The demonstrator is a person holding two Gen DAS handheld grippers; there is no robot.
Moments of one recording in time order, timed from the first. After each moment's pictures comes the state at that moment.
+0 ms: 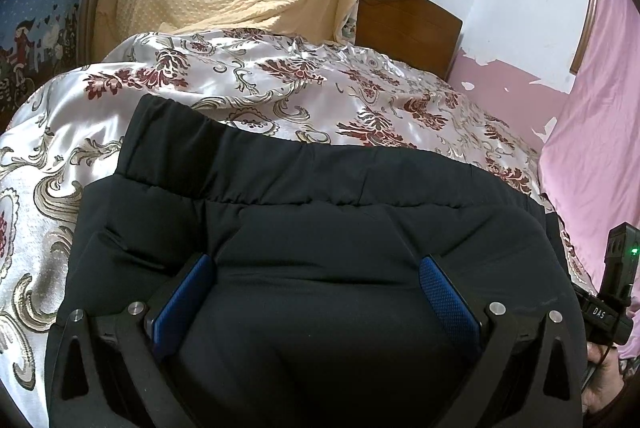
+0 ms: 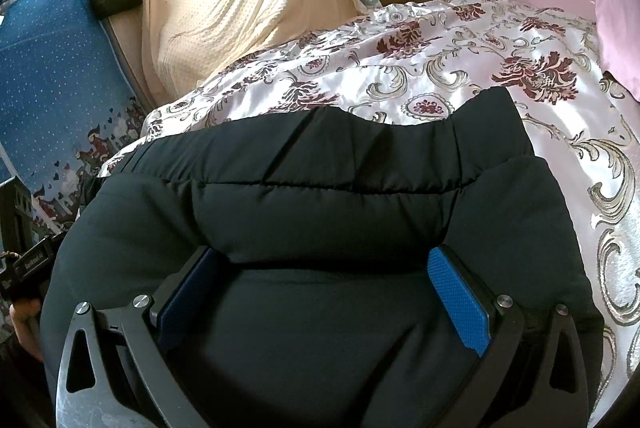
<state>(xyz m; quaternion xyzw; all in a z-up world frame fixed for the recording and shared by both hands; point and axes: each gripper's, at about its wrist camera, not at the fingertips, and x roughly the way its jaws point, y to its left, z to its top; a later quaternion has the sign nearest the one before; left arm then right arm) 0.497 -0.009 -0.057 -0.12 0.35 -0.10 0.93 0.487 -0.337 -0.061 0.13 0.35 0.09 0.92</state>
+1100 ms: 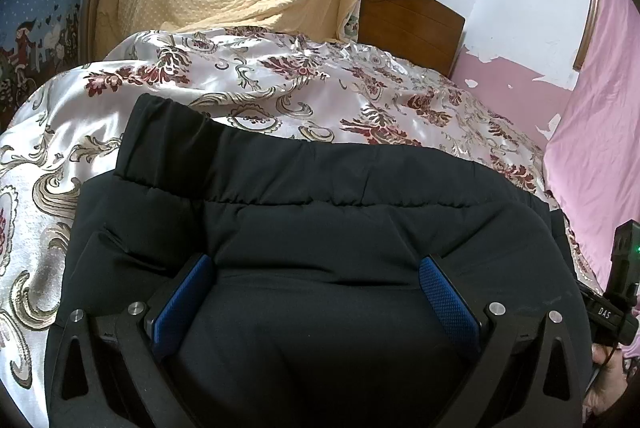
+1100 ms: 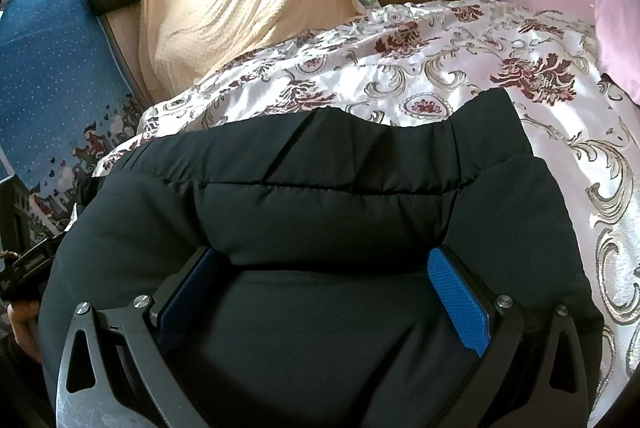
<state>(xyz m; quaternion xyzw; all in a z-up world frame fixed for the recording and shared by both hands) 0.498 -0.009 -0.061 -0.12 0.34 -0.10 0.93 0.485 -0.337 -0.066 0.12 0.35 0.09 0.93</state>
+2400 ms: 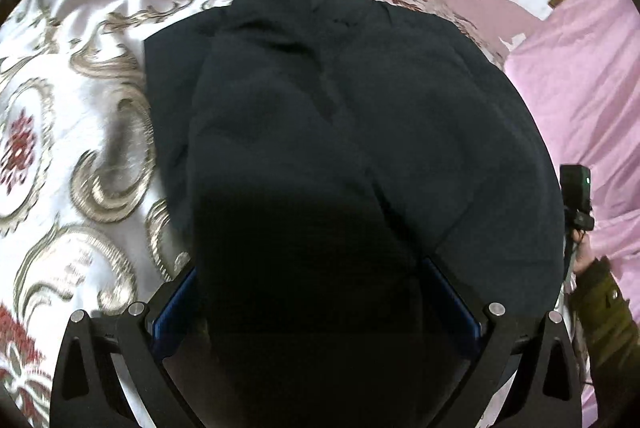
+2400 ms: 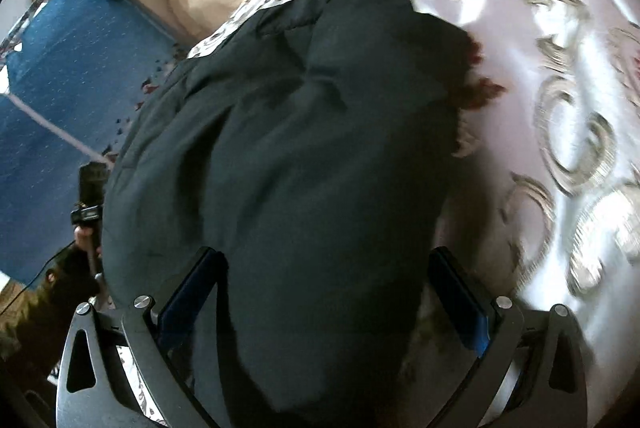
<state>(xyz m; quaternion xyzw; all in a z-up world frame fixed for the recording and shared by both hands) 0.465 0.082 -0.091 -0.10 0.53 -0.23 0.81 0.438 -0.444 -0.095 0.20 0.49 0.24 0.81</state>
